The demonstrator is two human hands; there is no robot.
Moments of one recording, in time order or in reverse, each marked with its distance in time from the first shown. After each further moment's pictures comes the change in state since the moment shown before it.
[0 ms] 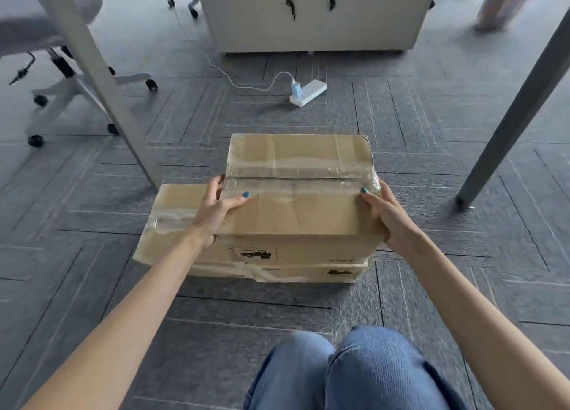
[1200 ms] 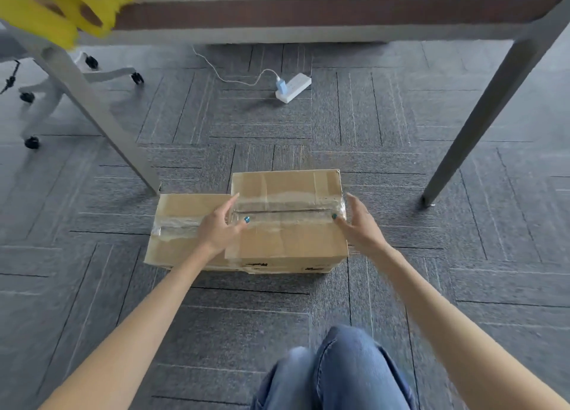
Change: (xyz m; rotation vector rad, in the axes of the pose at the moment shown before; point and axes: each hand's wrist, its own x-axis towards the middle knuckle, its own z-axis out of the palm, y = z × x) left_hand -0.043 0.111 0.029 0.751 -0.023 0.037; right_hand -0.048 -0.106 0.001 -0.892 0.009 -0.042
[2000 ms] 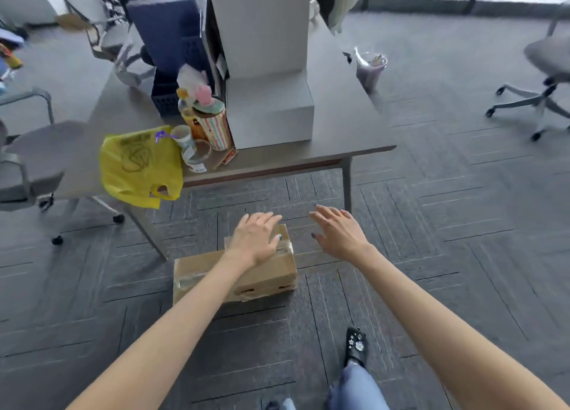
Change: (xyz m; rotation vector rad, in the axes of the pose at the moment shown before) left_hand -0.252 0.332 -0.245 0.580 -0.117 0.546; right_hand -0.294 -0.245 -0.309 -0.667 0.097 -0.221
